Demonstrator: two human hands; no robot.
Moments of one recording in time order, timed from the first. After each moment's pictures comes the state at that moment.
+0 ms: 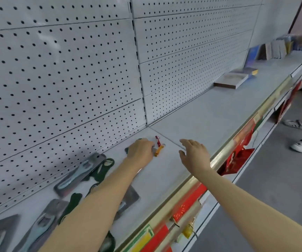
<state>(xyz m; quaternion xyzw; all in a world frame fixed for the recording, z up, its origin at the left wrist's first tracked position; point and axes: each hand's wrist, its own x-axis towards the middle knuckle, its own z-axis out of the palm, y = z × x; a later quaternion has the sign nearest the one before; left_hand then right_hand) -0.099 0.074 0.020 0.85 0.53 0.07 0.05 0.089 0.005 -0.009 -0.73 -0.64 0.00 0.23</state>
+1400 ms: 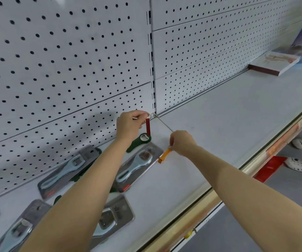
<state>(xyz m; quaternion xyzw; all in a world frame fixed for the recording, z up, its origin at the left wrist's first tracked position) -0.110 0.188 0.009 0.59 0.58 0.44 0.34 0.073 0.166 -0.035 -0.71 -0.68 0.19 0.01</state>
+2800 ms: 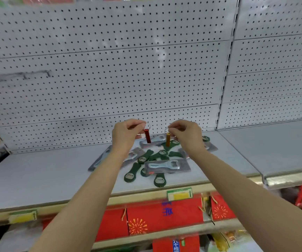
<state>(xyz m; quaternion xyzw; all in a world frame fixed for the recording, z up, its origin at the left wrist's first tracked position) -0.270 -0.177 0.128 0.45 0.62 0.61 0.20 -0.085 -0.105 0.117 -0.41 -0.68 0.37 0.48</state>
